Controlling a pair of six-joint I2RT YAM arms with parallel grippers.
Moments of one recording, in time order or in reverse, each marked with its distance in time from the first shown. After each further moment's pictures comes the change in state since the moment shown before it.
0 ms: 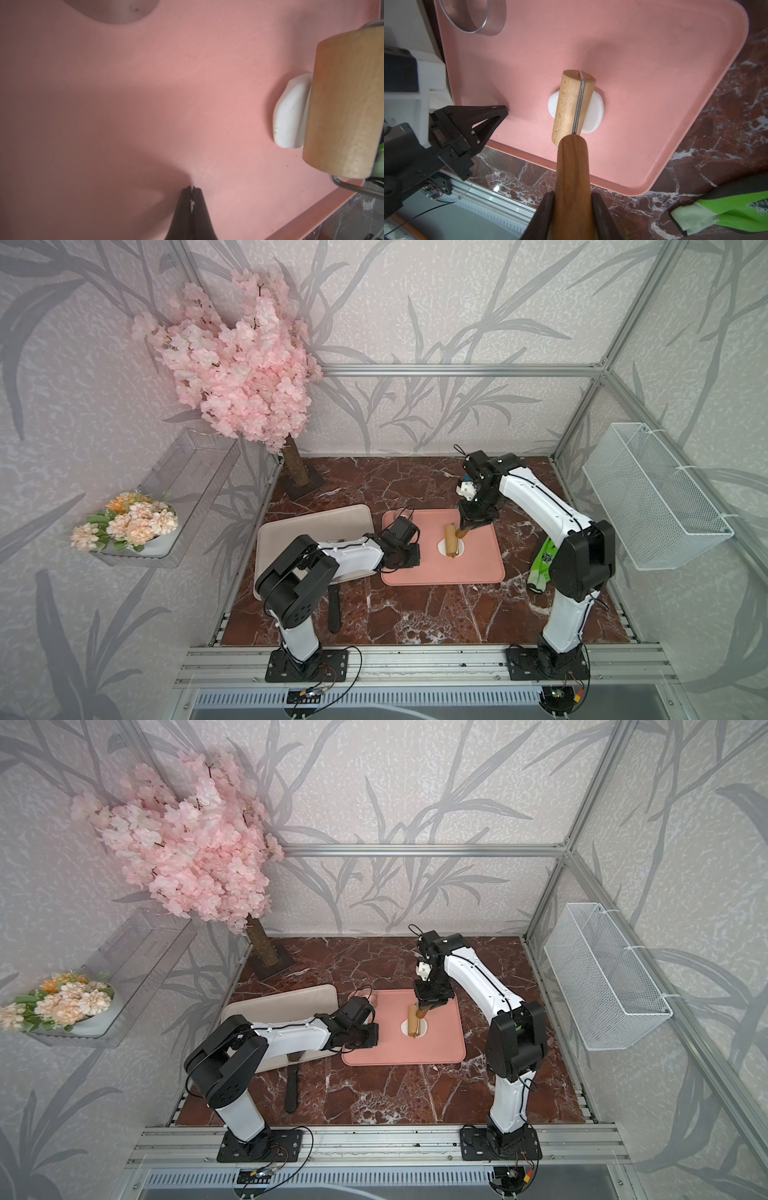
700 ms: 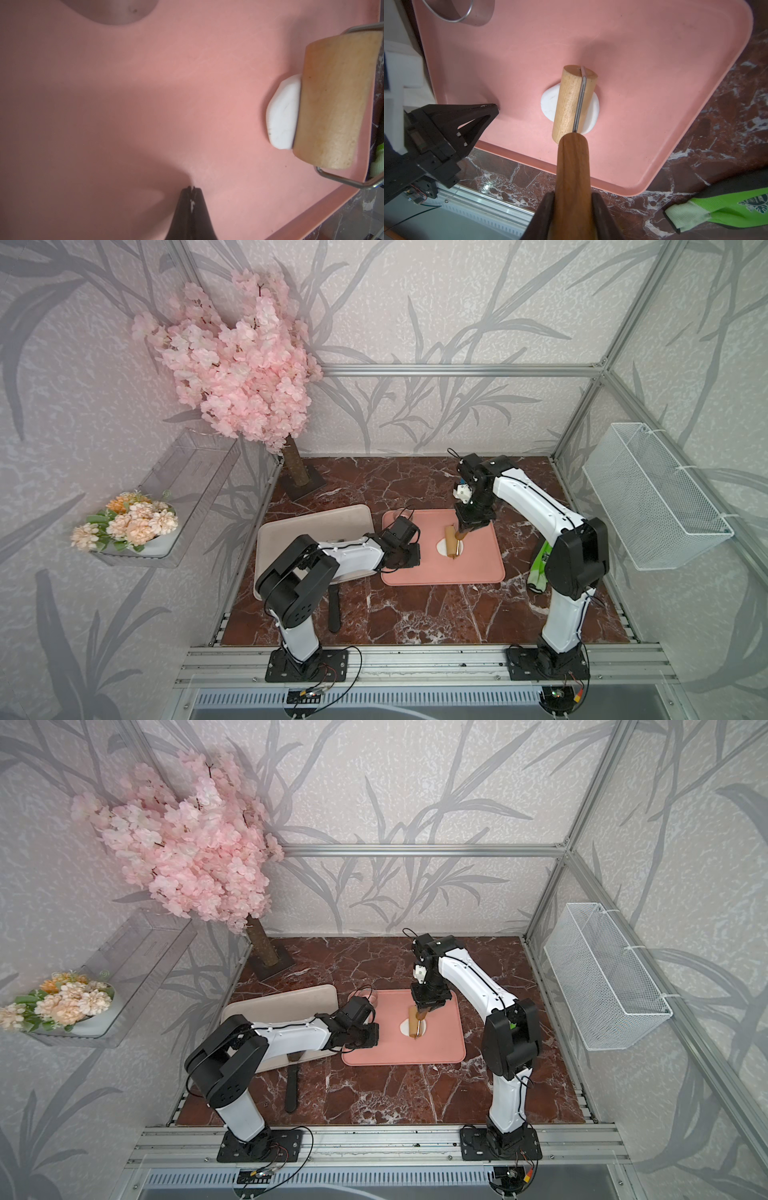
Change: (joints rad) left arm -0.001 0.001 0.001 0.001 -0.001 0.000; right arm 0.060 0.051 0.026 -0.019 0.071 0.000
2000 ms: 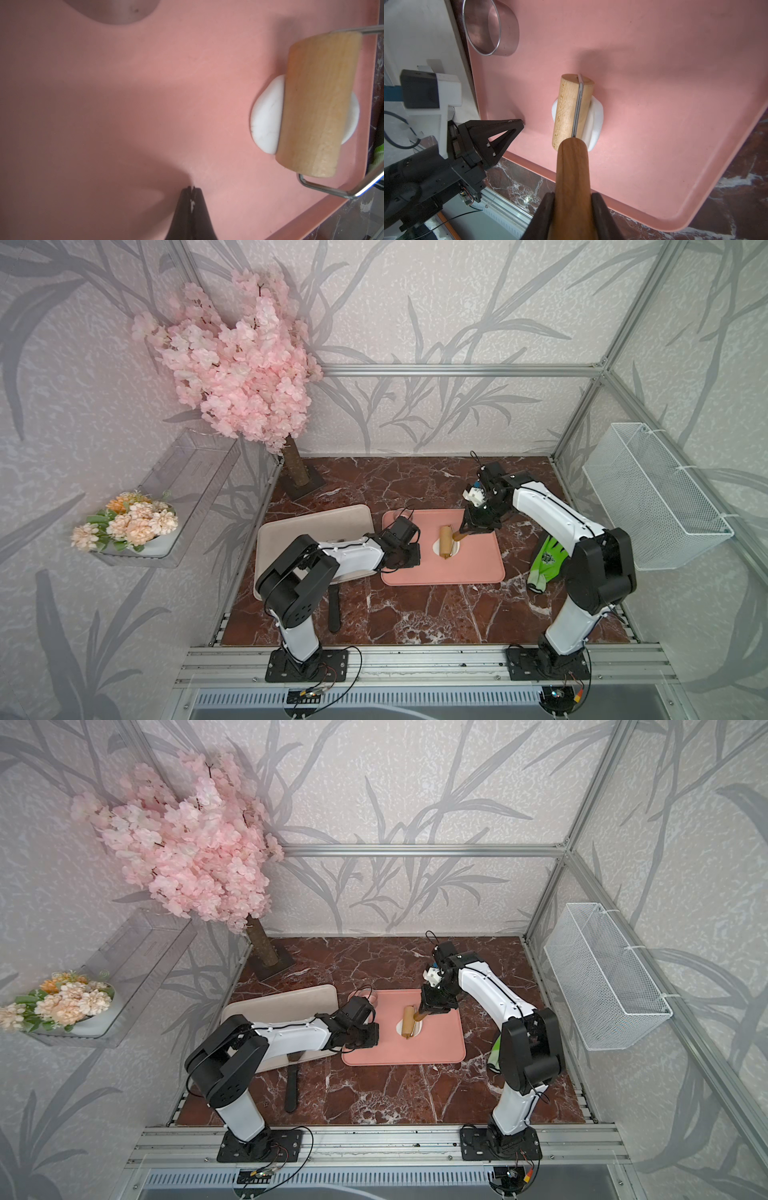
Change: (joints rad) left arm 0.000 0.001 0.000 0.002 0.000 -0.011; right arm -0.128 -0.144 -0.335 0.317 -0.244 0.057
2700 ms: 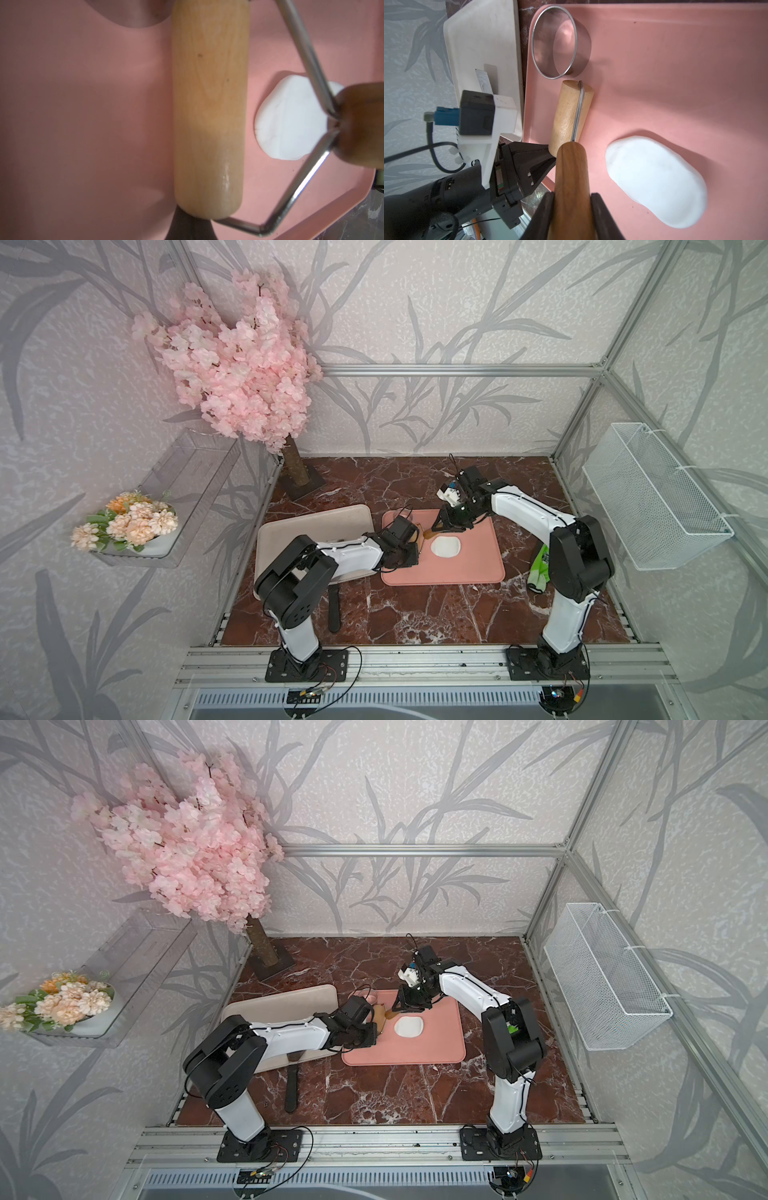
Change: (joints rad) left arm 0.006 -0.006 0.002 -0.018 -0.012 -0.005; right arm 0.091 0.096 -0.016 0.260 -0.181 0.056
